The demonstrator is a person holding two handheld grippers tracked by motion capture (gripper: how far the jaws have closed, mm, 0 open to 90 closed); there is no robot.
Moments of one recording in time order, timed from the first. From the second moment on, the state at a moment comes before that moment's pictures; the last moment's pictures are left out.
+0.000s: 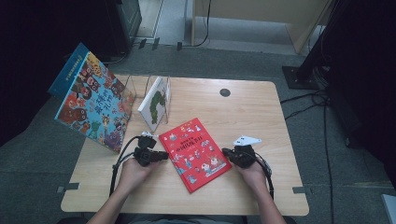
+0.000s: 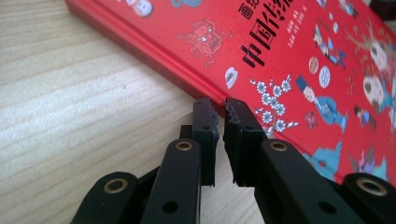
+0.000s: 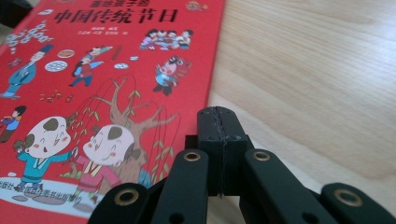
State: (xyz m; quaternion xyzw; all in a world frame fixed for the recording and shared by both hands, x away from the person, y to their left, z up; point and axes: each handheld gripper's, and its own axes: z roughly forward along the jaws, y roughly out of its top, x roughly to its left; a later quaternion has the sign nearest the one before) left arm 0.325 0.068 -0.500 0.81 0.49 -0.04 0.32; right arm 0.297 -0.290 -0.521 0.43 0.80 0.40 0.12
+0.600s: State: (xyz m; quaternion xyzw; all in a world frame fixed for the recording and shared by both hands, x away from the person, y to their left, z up) left arm 0.343 0.062 -0.500 0.80 0.50 -0.05 0.32; right arm 0.280 -0.277 -0.521 0.46 0.79 0.39 0.14
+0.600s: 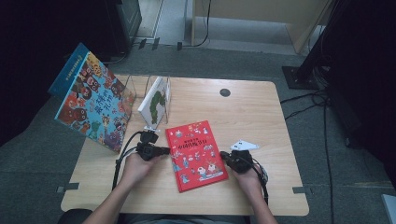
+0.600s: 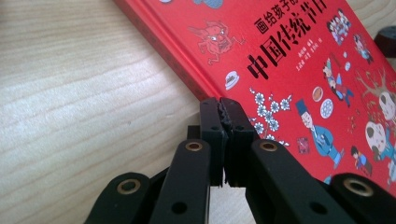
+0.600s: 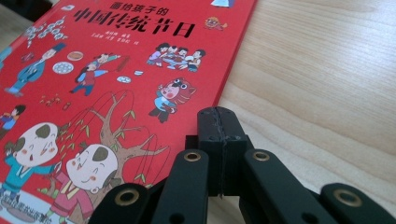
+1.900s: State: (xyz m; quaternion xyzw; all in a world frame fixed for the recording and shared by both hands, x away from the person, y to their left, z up) left arm 0.332 0.058 -0.499 0.80 0.50 -0.05 0.32; right arm 0.283 -0.279 -0.510 0.49 0.76 0.41 0.10
